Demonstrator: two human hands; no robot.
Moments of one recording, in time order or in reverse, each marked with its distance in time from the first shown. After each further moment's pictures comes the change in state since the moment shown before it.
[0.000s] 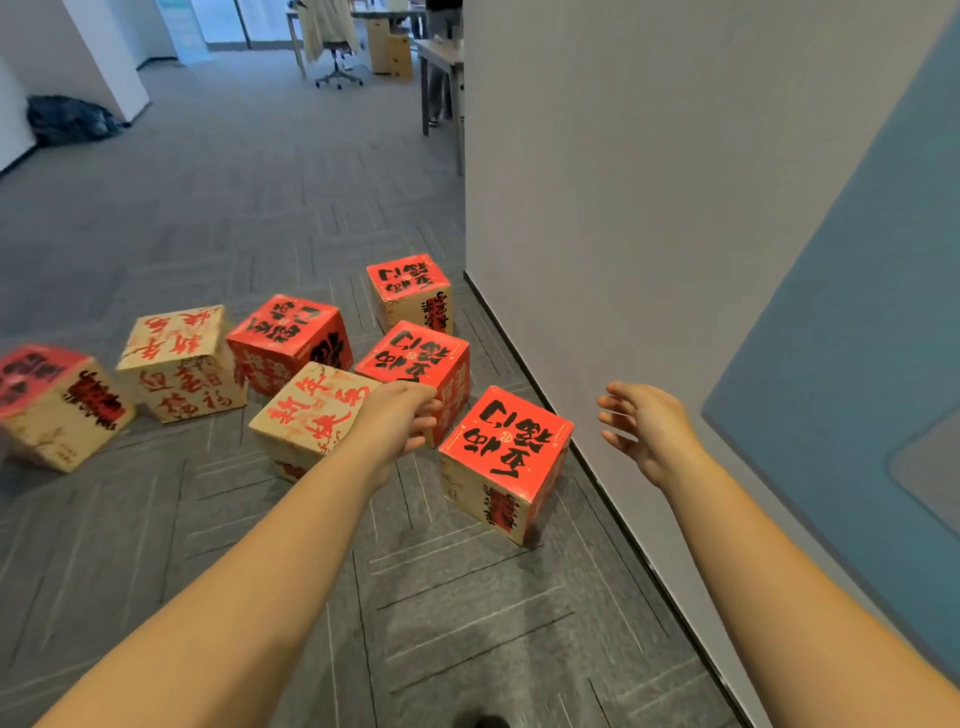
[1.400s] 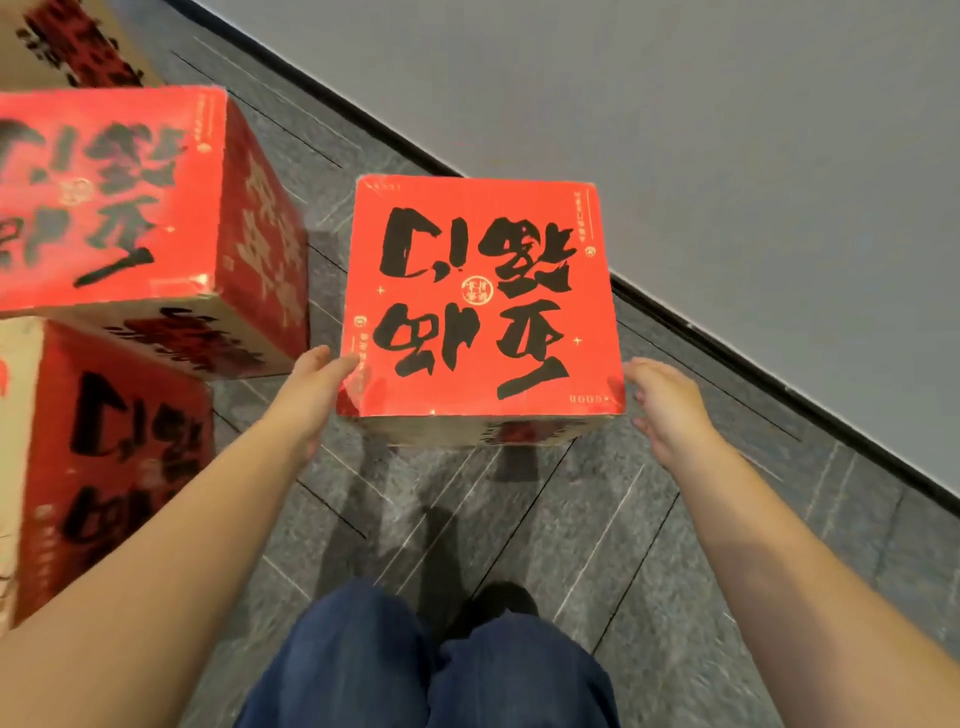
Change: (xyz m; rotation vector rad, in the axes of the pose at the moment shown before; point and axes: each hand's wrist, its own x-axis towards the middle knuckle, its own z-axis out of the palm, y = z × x) left_hand 0.621 -0.386 0.066 0.414 -0.428 -0.273; right_hand 0.455 0.429 0.099 0.051 0.616 0.342
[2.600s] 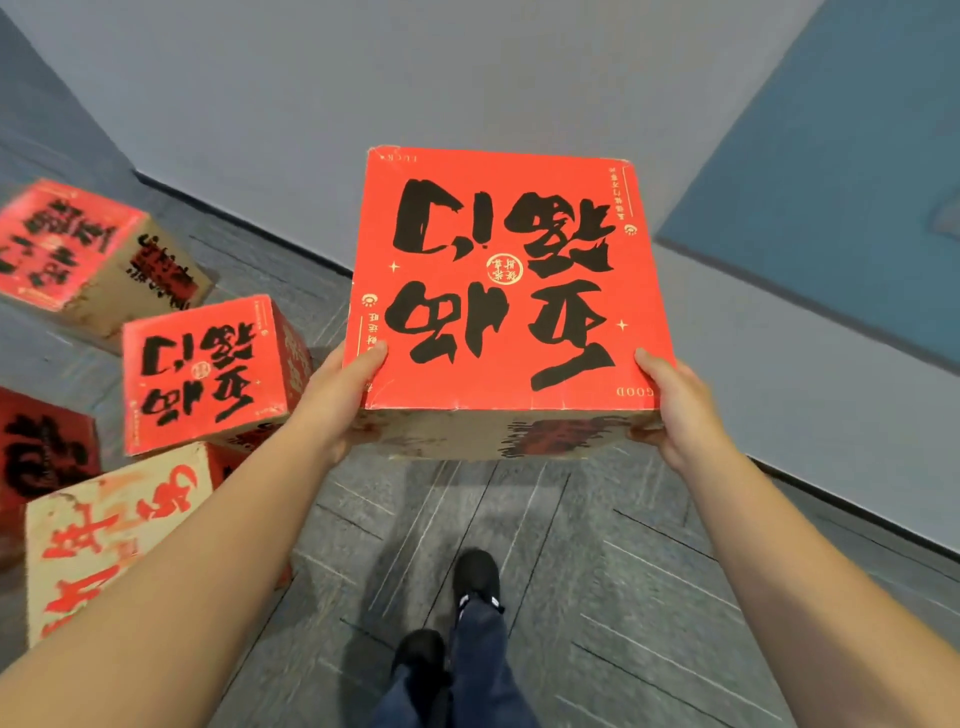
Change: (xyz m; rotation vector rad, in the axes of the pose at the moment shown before) left_hand -0.324 0.267 -0.037 -0.100 -0.261 0.142; right_hand -0.310 -0.232 -0.167 0.219 0.116 -0.096
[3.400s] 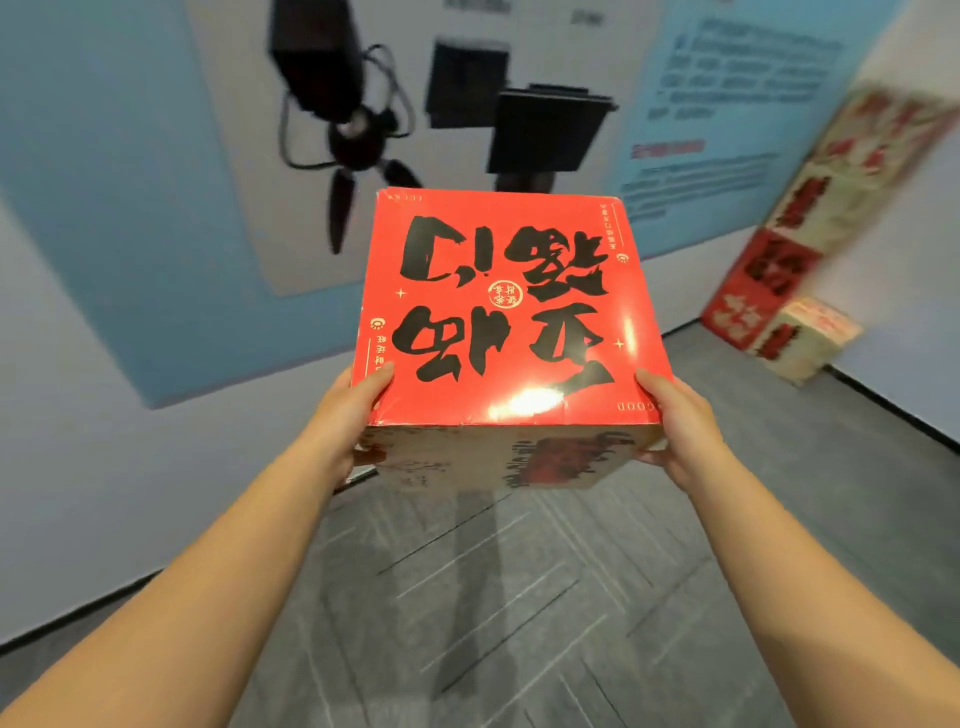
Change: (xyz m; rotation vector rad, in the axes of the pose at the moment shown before) left_hand -0.307 0.008 0.336 0.522 -0.886 0.204; right_hand -0.318 0.044 -0.388 0.542 0.888 -0.158
